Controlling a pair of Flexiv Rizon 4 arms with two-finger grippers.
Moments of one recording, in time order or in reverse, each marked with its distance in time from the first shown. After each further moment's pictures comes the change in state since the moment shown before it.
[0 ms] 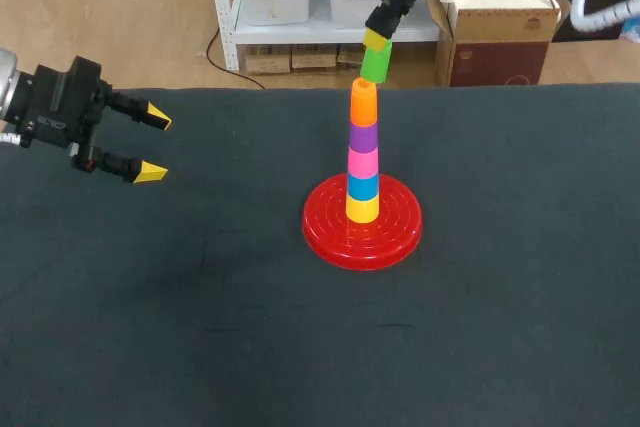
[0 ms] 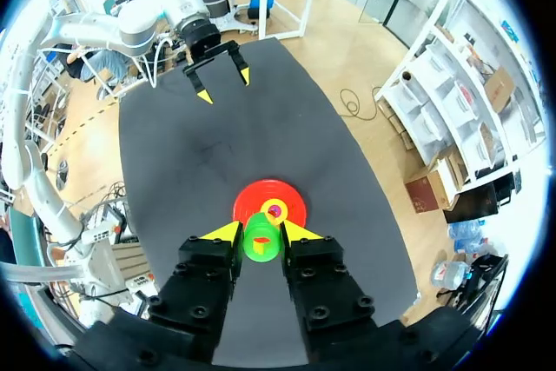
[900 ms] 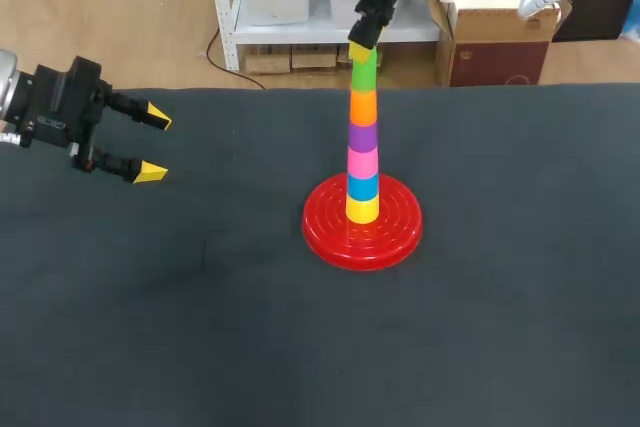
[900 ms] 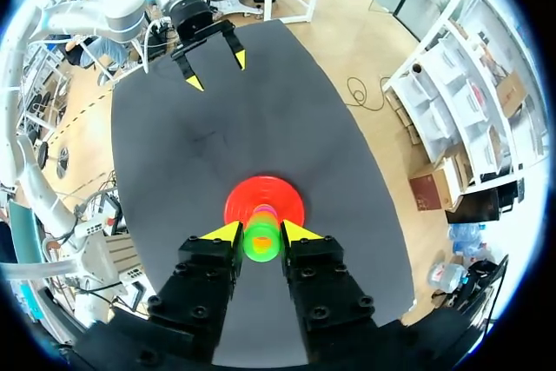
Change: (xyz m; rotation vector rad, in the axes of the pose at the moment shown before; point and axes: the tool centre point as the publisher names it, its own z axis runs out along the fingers) left arm 0.000 0.000 0.000 0.000 0.000 0.000; right arm -0.010 -0.014 0.041 -0.018 0.076 -0.028
